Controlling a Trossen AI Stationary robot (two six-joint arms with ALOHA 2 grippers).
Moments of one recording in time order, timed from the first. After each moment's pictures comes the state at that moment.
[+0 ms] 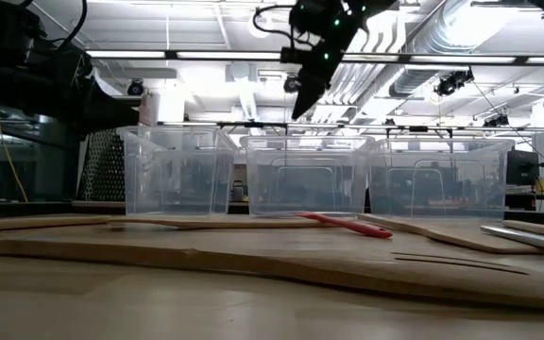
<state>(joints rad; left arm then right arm) 0.44 0.10 0.05 -0.01 0.01 -0.19 -0.50 1.85 1.74 -0.73 0.21 -0.43</state>
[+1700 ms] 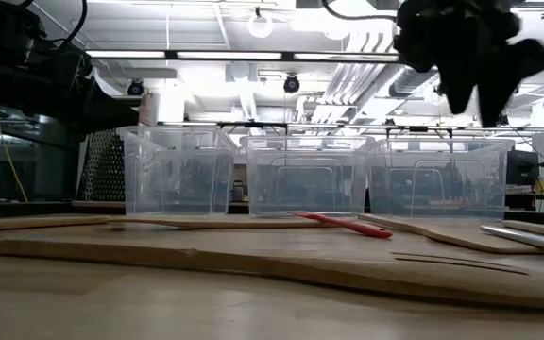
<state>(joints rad) 0.44 0.10 0.05 -0.01 0.01 -0.19 0.22 1.46 1.14 -1.06 -0.05 1.32</state>
